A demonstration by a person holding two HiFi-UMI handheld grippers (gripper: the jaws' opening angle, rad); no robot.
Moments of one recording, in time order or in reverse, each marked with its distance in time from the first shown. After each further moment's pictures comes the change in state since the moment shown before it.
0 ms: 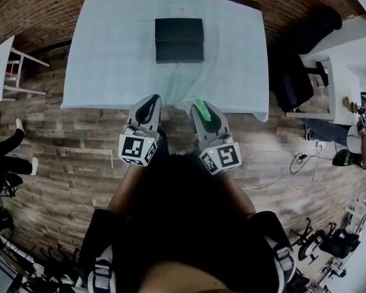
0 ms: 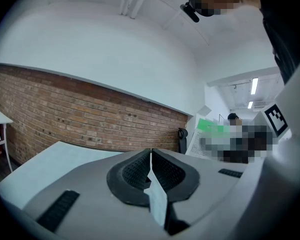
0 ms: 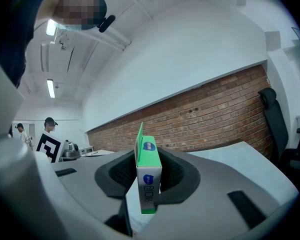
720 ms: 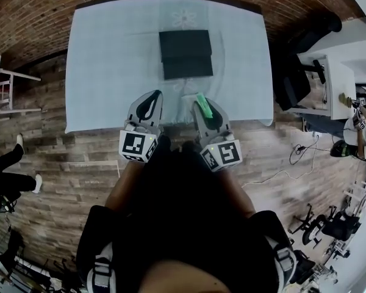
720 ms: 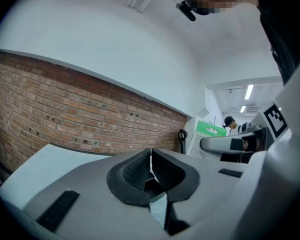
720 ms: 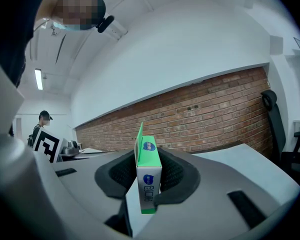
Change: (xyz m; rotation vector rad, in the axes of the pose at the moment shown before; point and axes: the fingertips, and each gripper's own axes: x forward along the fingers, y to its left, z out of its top) left arm 0.075 0.114 0.025 -0.023 0.015 -0.105; right arm 0.131 -0.007 0.002 -0.017 0.030 -0.114
